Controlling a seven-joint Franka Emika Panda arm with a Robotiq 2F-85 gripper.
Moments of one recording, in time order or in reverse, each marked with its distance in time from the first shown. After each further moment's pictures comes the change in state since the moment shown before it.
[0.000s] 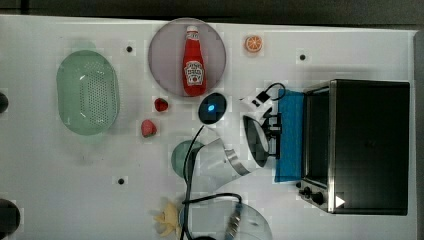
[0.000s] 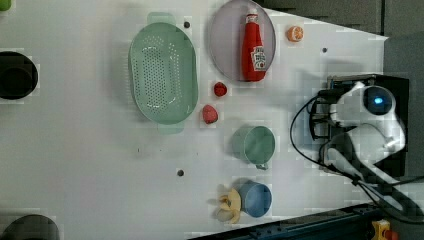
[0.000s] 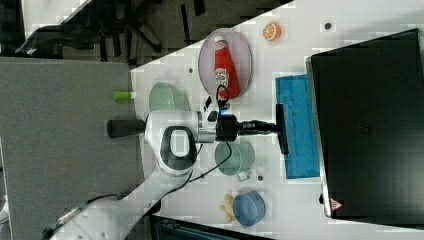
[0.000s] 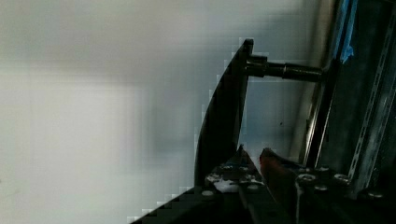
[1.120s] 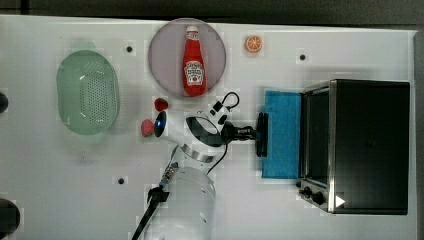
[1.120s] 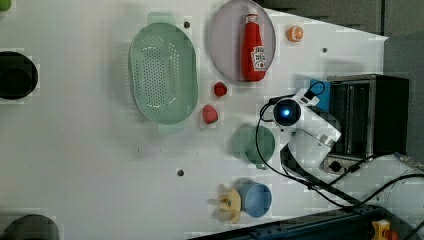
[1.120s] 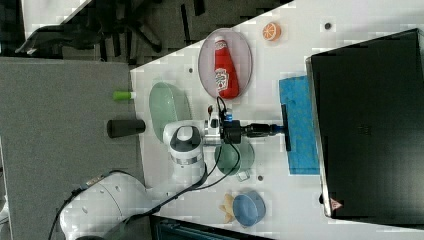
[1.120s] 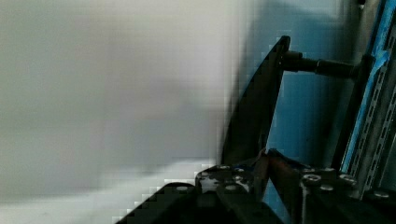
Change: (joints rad) arm 0.178 0.265 0.006 0.080 -0.261 -0.093 0.424
